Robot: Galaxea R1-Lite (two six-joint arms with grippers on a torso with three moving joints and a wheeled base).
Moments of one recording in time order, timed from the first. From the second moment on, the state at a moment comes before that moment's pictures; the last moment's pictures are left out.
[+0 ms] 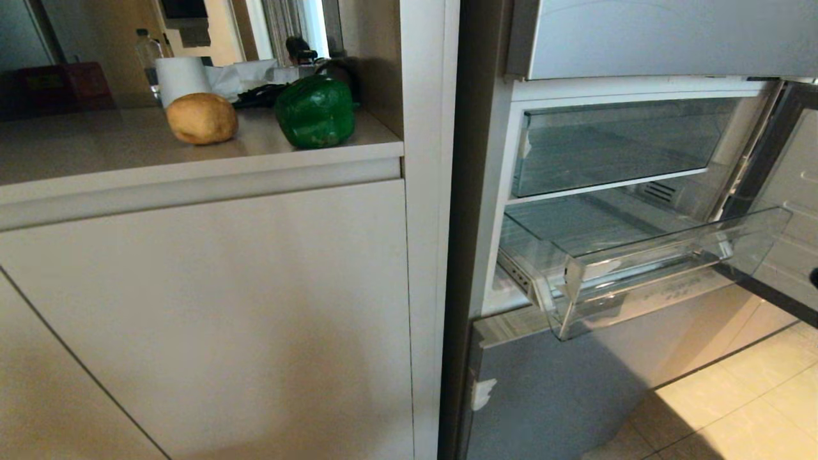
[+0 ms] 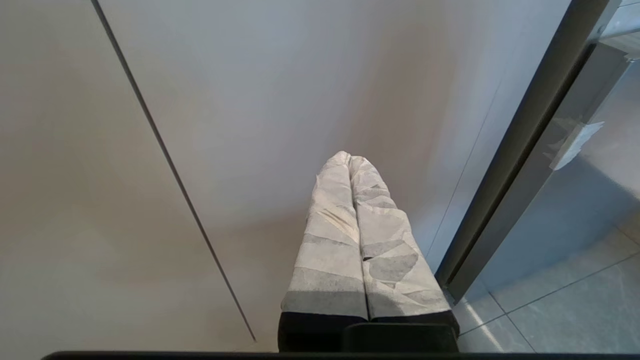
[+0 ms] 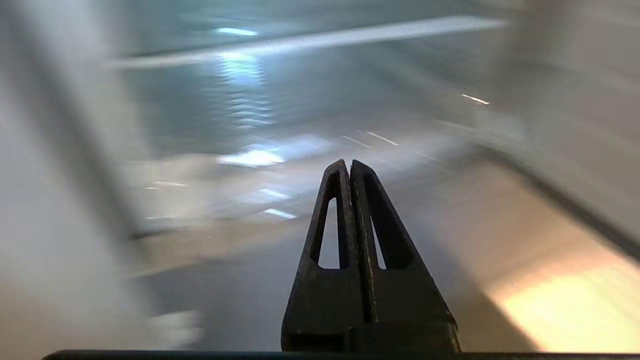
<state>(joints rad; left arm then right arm) 0.00 0.00 -0.06 0.14 0.01 0.00 0.29 0.86 -0.39 -0.54 -0.41 0.01</state>
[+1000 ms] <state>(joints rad) 0.00 0.00 -0.06 0.14 0.01 0.00 0.01 0.18 0.00 -0.06 -0.01 0.01</state>
